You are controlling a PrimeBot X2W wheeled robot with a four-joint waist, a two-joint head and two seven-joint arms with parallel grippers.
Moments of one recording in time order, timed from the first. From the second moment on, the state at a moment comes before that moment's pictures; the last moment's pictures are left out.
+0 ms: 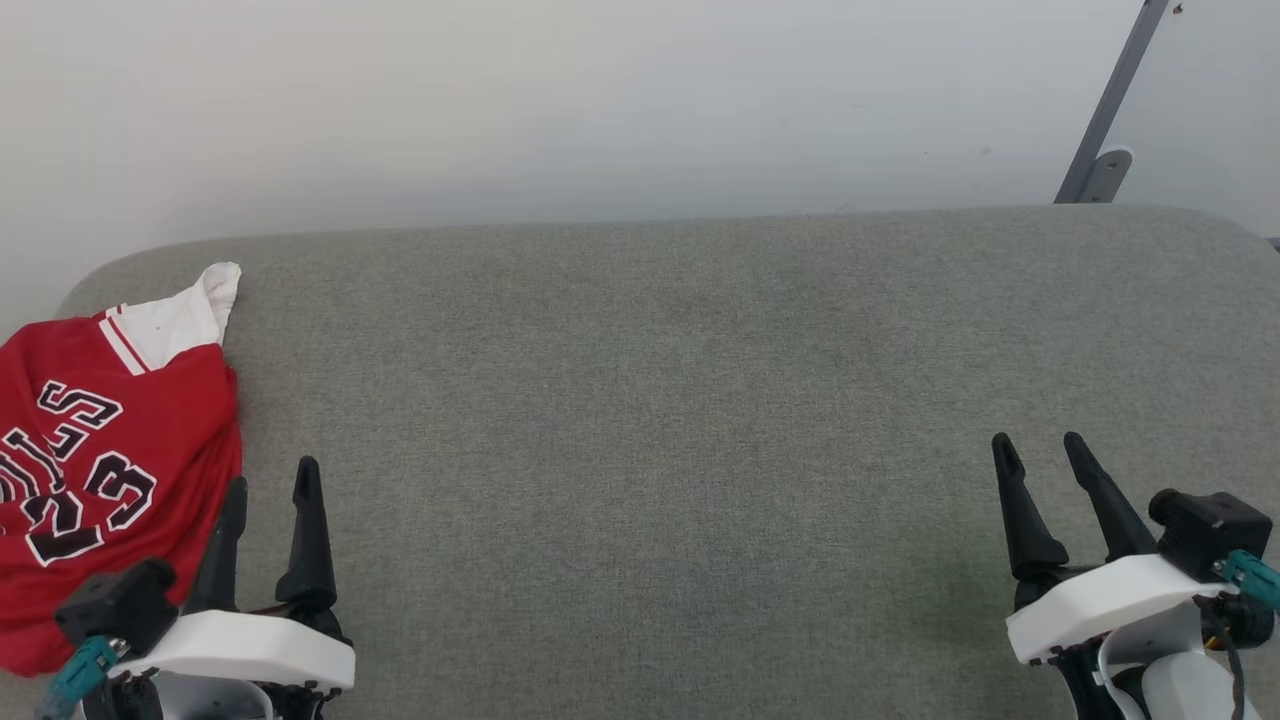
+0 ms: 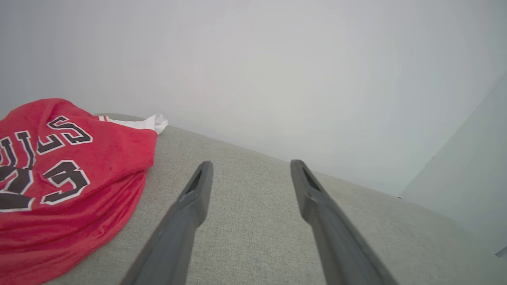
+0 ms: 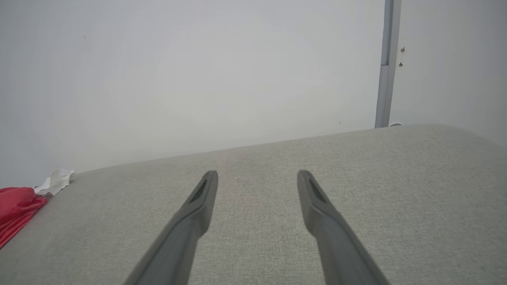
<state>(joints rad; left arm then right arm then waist) -0.04 0.13 0.05 0.18 -0.49 -0.10 -0.19 -0.12 -0.19 0.05 0.29 0.44 0.13 -0.19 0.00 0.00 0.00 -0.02</state>
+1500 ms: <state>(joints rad) -0.03 0.13 0.06 0.17 -0.22 -0.13 -0.26 -0.13 -0.20 0.06 0.28 0.12 0.13 -0.26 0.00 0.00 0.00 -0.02</state>
